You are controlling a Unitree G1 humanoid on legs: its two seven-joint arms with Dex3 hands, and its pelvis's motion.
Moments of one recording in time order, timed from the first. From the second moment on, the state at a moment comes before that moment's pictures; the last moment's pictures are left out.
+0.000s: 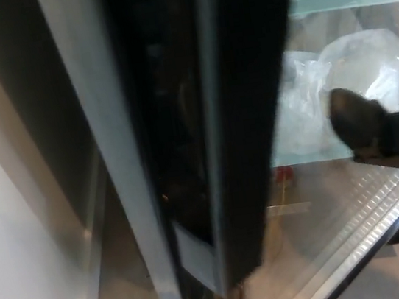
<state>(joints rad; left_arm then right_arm) -0.03 0.55 -0.16 1.22 0.27 -0.25 -0.06 -0.23 -0.16 0.08 -0.52 -0.59 -0.46 -0.25</state>
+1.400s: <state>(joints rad) -0.04 0.57 -0.17 1.20 0.27 -0.26 -0.07 -0.73 -0.41 0.61 0.89 -0.91 -0.24 -0.22</state>
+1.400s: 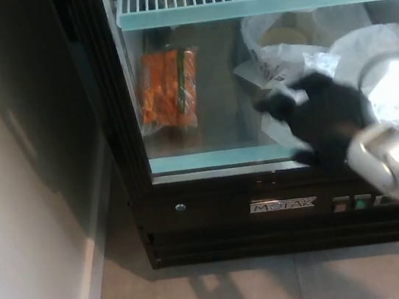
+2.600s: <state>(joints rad) -0.02 0.57 -0.18 1.23 0.27 -0.28 -0.07 -0.12 -0.36 0.38 1.34 -0.70 -0.11 -0.31</state>
